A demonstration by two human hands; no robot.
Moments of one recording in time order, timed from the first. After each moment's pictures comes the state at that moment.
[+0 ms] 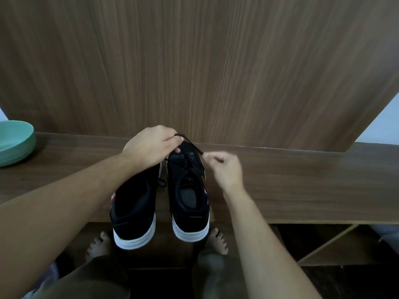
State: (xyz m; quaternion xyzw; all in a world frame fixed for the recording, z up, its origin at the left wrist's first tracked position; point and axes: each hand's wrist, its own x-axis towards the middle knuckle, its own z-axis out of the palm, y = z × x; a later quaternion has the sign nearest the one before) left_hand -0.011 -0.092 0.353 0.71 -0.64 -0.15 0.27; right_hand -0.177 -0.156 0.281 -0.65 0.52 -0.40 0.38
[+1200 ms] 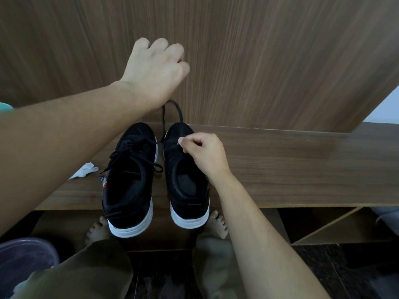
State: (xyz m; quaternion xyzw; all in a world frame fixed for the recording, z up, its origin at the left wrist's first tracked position) left_hand -0.003 -0.146 0.396 0.64 -0.70 0.33 0.02; right_hand -0.149 -0.146 0.278 -0.72 0.43 -0.37 0.40
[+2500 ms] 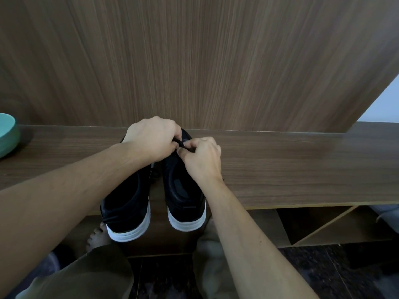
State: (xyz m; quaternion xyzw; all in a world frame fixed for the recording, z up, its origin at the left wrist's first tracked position) left_hand -0.022 -0.111 0.338 0.72 -0.69 -0.01 0.08; right_hand -0.146 -0.130 0.285 -0.72 0.55 -0.31 0.30
